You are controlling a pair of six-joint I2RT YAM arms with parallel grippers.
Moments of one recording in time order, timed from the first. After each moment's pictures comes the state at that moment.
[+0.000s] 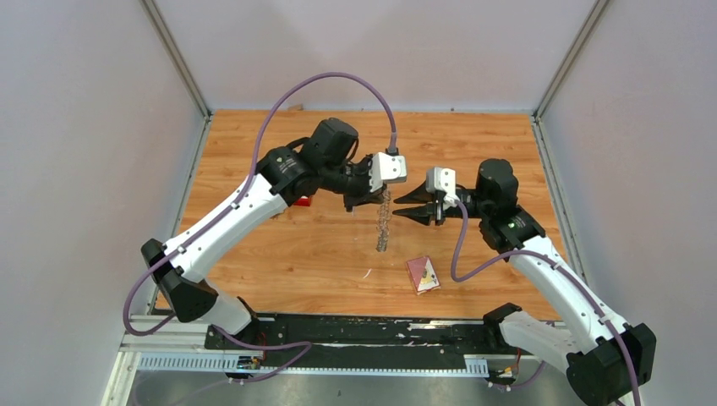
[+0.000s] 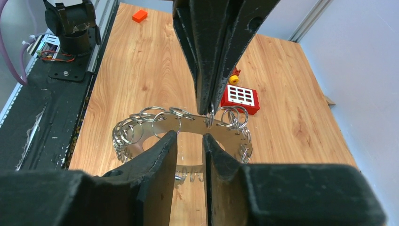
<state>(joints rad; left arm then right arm) -0.83 1.48 1.64 -0.84 0.49 0.53 0.44 1.00 0.86 -0.03 -1.03 -0.45</state>
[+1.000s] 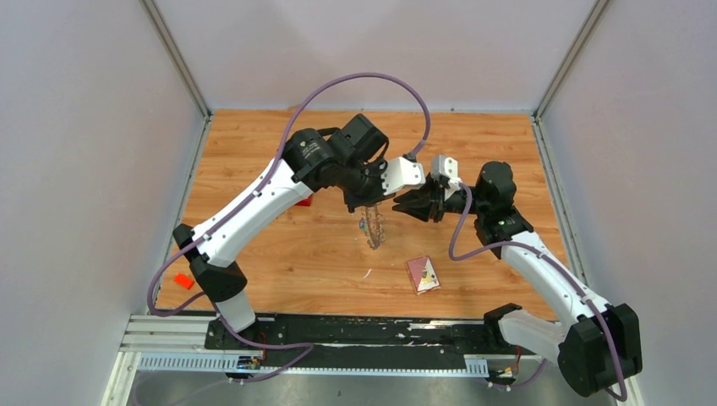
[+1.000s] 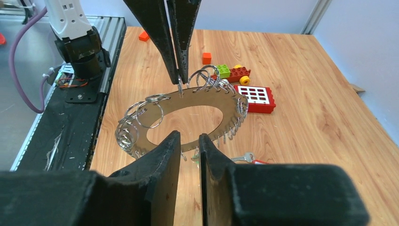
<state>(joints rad) -0.94 1.71 2.08 -1.35 0.14 0.50 0.37 1.07 0.76 0.28 -1.09 -0.16</state>
